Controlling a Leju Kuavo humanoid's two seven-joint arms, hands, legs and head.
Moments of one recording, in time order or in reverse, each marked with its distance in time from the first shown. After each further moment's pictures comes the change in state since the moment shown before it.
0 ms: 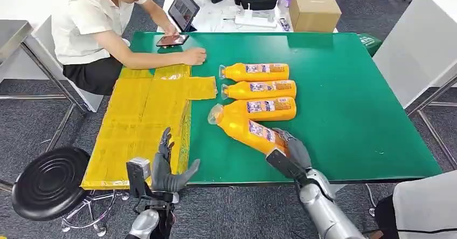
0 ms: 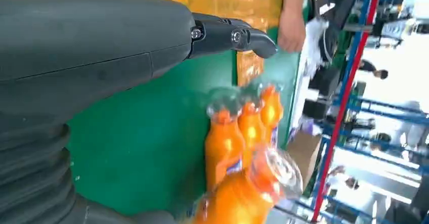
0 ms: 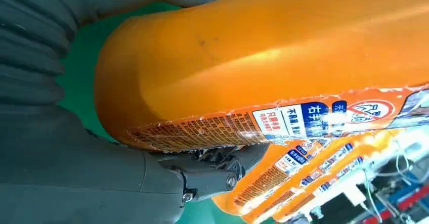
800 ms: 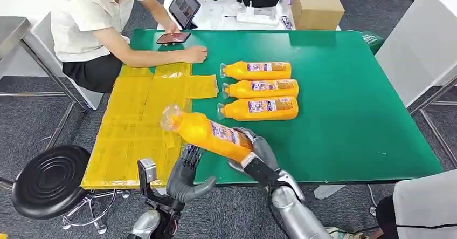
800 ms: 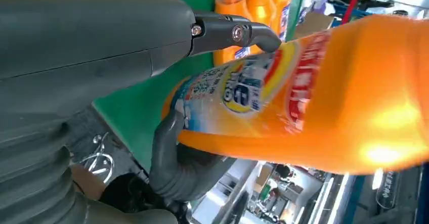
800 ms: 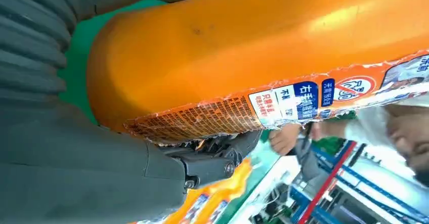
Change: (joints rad) left arm -0.037 0.028 -0.070 0.071 0.123 -0.461 0.055; right arm 0.056 0.139 0.124 -0.229 -0.154 0.111 -0.104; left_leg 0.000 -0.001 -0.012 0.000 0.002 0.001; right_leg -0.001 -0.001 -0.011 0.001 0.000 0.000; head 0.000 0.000
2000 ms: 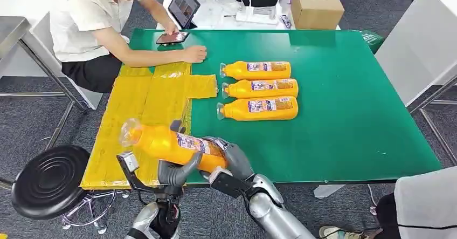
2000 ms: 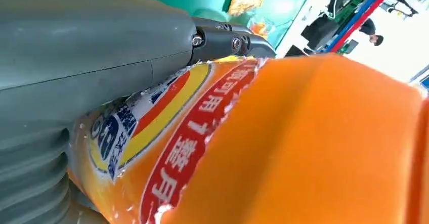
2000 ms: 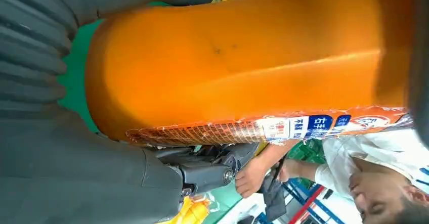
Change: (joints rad) left arm -0.005 -0.053 0.037 -0.091 0.296 0.248 -0.011; right arm -0.025 0.043 0.235 0.041 0.031 -0.053 0.042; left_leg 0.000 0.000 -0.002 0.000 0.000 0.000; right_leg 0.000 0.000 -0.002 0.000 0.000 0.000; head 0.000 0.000
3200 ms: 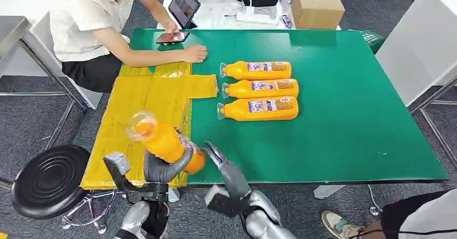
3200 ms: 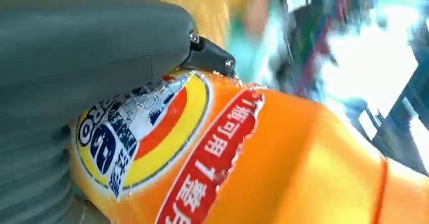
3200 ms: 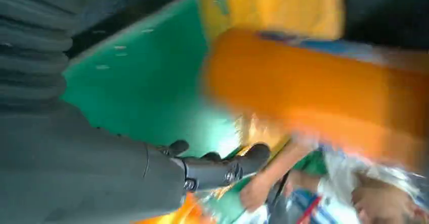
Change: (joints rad) left arm 0.029 0.038 0.050 -0.099 -0.374 0.239 -0.017; right arm 0.152 -0.011 0.005 -0.064 0.018 -0.152 -0.013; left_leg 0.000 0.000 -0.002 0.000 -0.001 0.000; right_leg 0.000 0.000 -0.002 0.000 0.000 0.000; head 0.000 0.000
